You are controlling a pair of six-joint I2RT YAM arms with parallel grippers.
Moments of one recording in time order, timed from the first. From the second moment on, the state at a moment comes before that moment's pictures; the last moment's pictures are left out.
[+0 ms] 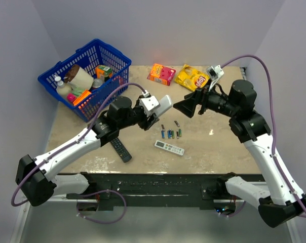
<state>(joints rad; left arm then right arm) -0.76 1.21 0.99 -0.07 0.21 0.20 0.37 1.01 1.24 -0.38 -0.63 0.36</state>
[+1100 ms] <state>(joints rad) -0.77 1.17 1.01 -0.36 0.10 0.41 0.54 1.31 1.23 -0.41 -0.46 0.63</state>
